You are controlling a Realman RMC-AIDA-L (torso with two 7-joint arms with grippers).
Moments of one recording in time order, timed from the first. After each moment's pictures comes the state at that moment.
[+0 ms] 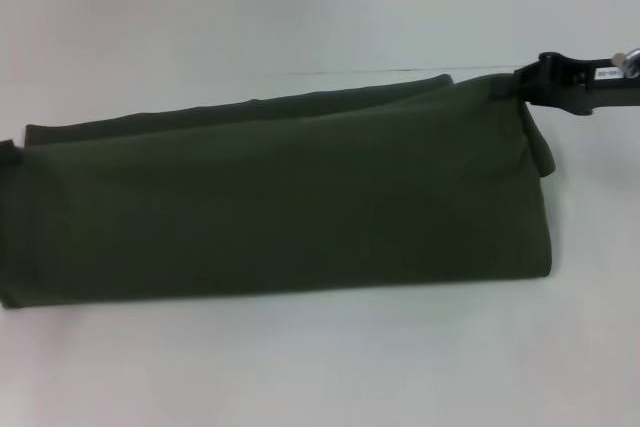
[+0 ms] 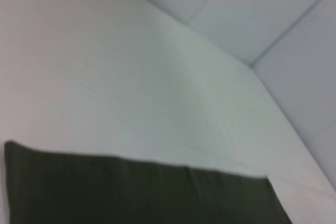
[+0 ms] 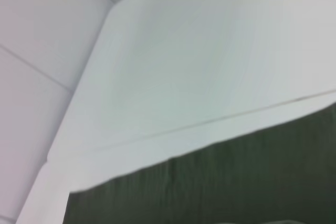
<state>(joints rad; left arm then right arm) -0.58 -1.98 0.08 0.89 2.41 1.61 -2.12 0.79 1.95 -0.54 -0.64 -2.28 -1.29 2.42</state>
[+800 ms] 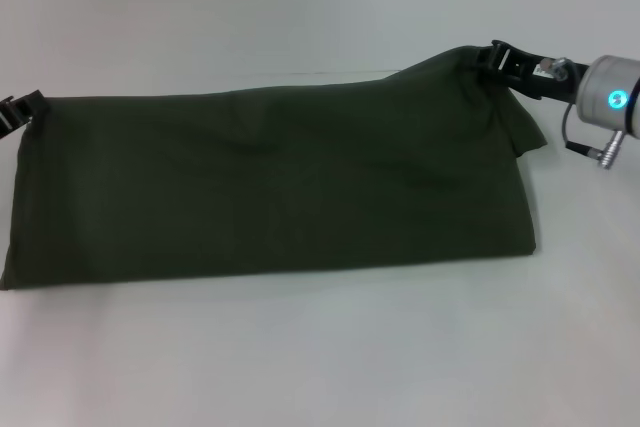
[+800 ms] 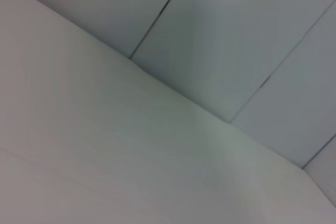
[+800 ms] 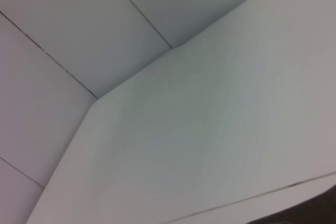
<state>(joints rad) -0.59 -2.14 0.17 0.74 2.09 1.11 -1.91 0.80 2.09 -0.54 -0.49 -2.01 -0.85 2.11</state>
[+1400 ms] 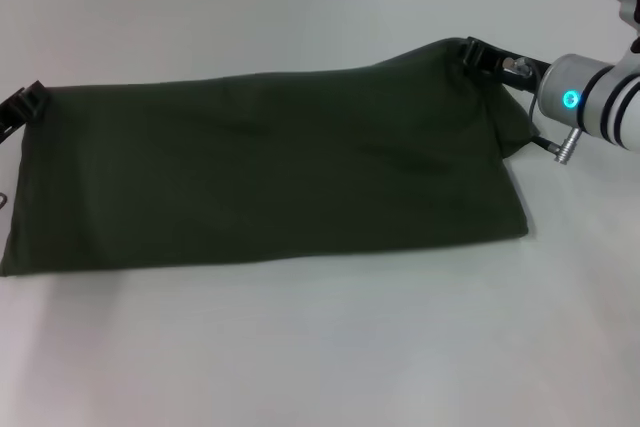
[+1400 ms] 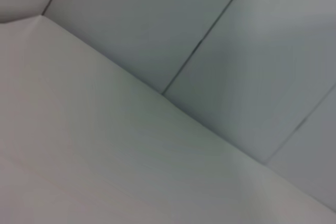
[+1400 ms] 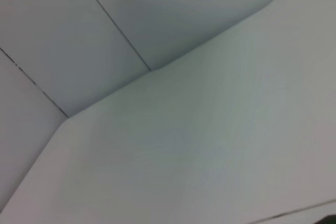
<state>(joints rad) -0.62 -2.16 0.19 0.58 1.85 0.88 -1.68 0.88 2.10 -0.54 -0.31 -1.79 -0.61 1.81</state>
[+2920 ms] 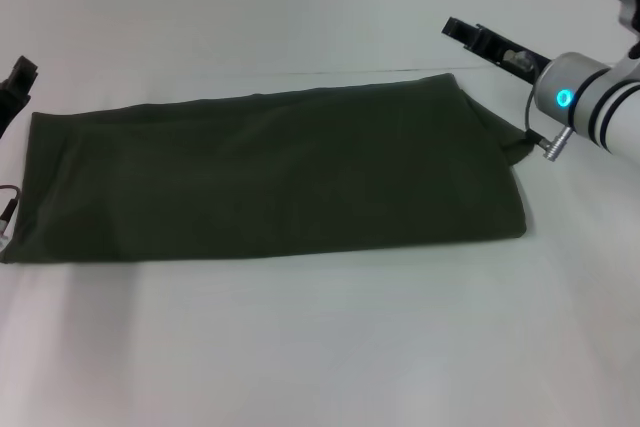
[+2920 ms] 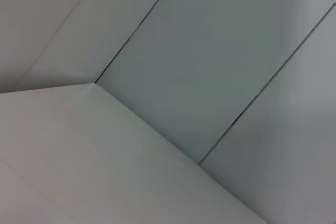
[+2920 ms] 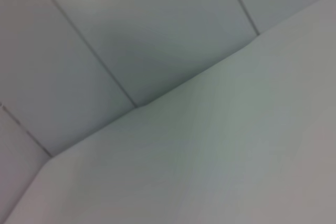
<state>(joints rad) -0.65 -2.17 0.18 0.32 1.29 0.79 -1.18 0.90 2.10 -0.54 -0.21 -1.43 -0.55 1.48</state>
